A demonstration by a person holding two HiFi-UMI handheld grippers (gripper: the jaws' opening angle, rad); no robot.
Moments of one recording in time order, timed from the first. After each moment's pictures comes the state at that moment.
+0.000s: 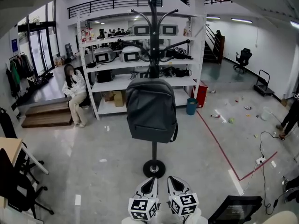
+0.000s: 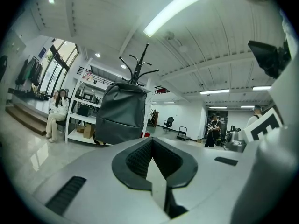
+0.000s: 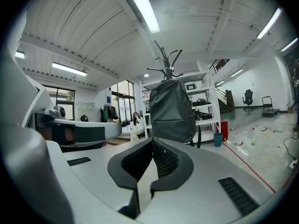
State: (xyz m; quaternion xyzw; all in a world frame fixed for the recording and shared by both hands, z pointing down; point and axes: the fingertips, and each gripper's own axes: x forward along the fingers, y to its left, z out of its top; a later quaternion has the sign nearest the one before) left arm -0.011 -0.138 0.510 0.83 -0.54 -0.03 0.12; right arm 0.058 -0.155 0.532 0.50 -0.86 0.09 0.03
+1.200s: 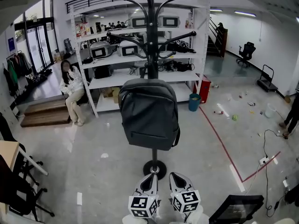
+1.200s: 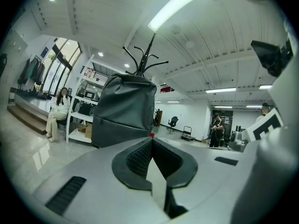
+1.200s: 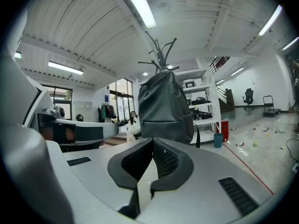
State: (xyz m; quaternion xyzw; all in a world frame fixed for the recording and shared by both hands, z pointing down) left arm -0.015 -0.232 0.524 0.82 -0.56 -0.03 0.13; right arm 0.066 -0.248 0.544 0.50 -0.86 0.09 0.04
